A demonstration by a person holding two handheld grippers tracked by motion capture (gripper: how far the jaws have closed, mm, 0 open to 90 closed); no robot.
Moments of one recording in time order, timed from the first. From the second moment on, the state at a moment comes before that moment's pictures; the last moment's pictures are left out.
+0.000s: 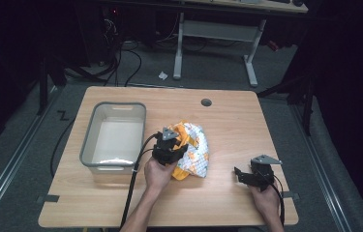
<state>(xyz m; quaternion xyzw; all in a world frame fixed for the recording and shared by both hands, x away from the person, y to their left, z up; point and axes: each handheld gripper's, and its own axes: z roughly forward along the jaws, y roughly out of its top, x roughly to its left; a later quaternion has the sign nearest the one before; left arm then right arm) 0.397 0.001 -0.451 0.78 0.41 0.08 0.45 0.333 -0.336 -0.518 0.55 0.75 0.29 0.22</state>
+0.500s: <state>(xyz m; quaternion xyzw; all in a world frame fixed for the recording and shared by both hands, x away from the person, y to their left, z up) 0.382 0.022 -0.430 0.77 0.40 0.08 0.49 0.333 -0.336 -0.518 0.55 0.75 0.29 0.22</state>
